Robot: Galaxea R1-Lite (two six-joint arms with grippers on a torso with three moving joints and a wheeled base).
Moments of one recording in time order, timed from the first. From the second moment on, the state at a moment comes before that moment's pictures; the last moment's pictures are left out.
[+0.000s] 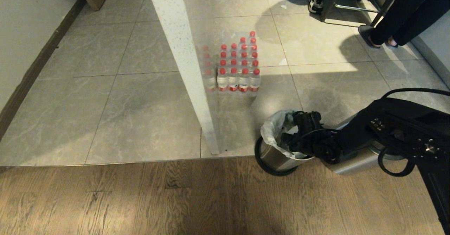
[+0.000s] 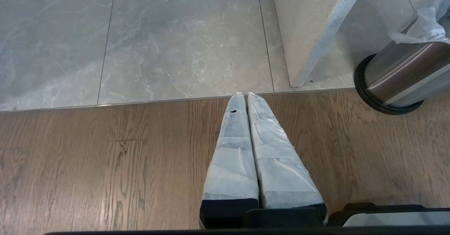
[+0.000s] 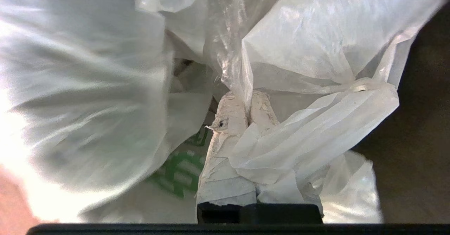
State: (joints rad) left arm 0.00 0.00 0.00 0.00 0.00 -0.01; right arm 0.29 2.38 -1.24 -0.55 -0.13 0.37
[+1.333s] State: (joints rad) left arm 0.00 0.00 0.00 0.00 0.00 -0.01; right arm 0.21 1.55 -0.87 -0.48 -0.14 0.40
